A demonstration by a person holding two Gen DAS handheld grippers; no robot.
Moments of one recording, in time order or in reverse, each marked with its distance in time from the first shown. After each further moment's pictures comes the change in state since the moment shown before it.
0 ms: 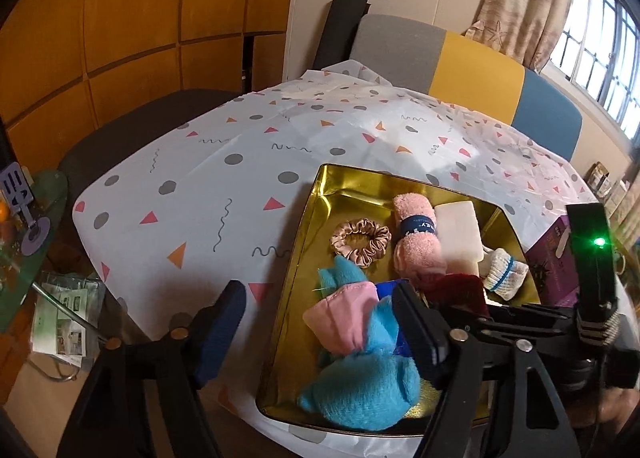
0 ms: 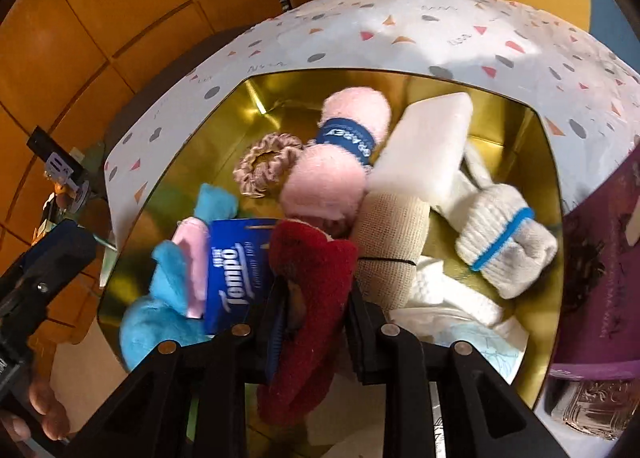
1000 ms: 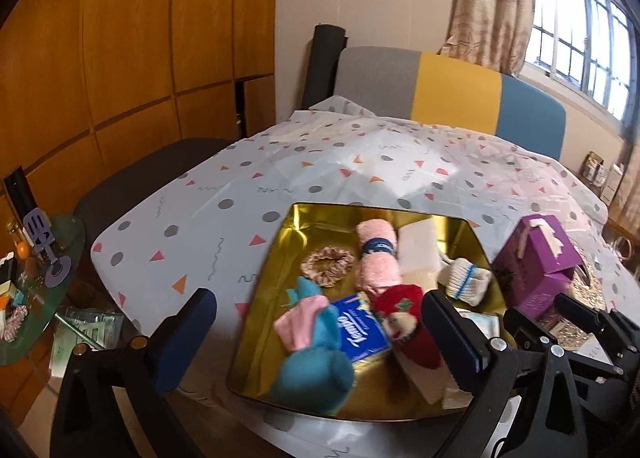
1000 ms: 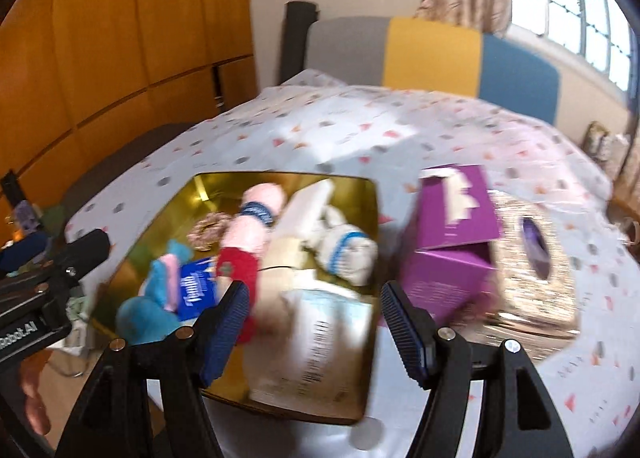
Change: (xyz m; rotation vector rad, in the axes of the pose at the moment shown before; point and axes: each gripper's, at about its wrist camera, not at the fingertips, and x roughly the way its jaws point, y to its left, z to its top) left arm -0.056 -0.055 -0.009 0.088 -0.137 0.034; right arm -0.121 0.002 -0.065 0.066 -0.382 -0.333
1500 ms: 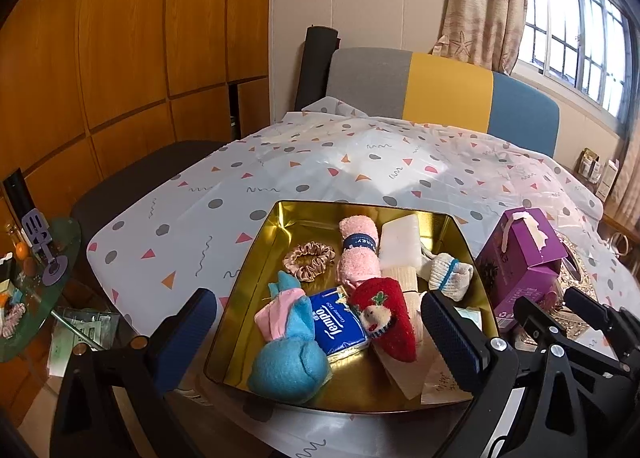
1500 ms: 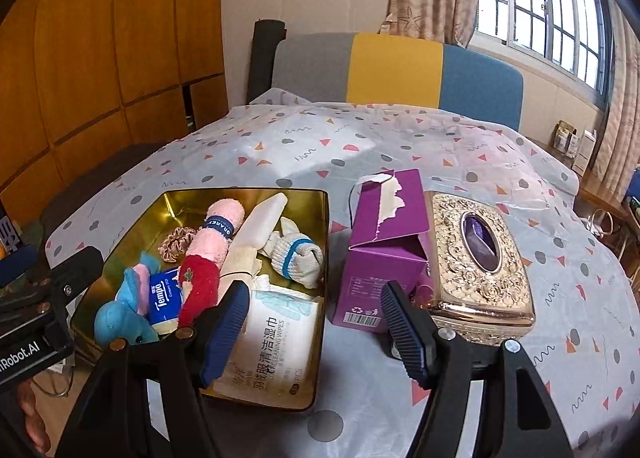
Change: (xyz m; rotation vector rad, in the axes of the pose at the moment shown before) left arm -0.007 -0.020 -0.006 0.008 -0.007 0.005; right arm -0.020 -0.022 -0.006 0.045 -0.059 -0.084
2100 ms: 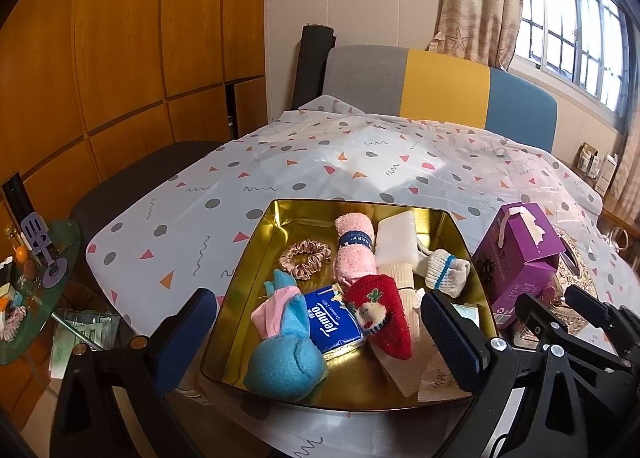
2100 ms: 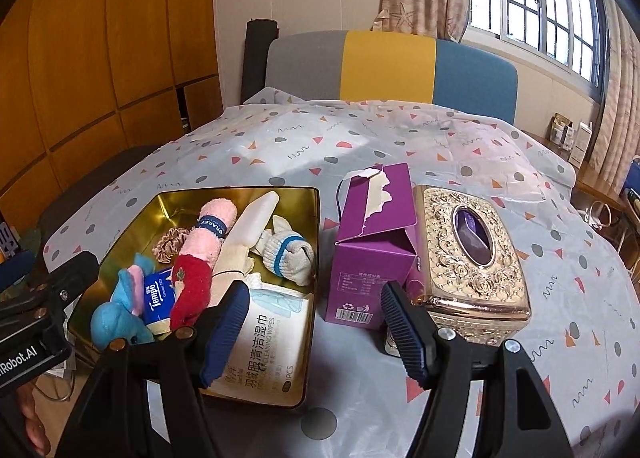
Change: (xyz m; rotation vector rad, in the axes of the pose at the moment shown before) left arm -0.001 -0.006 0.000 0.014 0.006 -0.004; right arm 0.001 -0.007 -0.002 0.024 0.006 -0.007
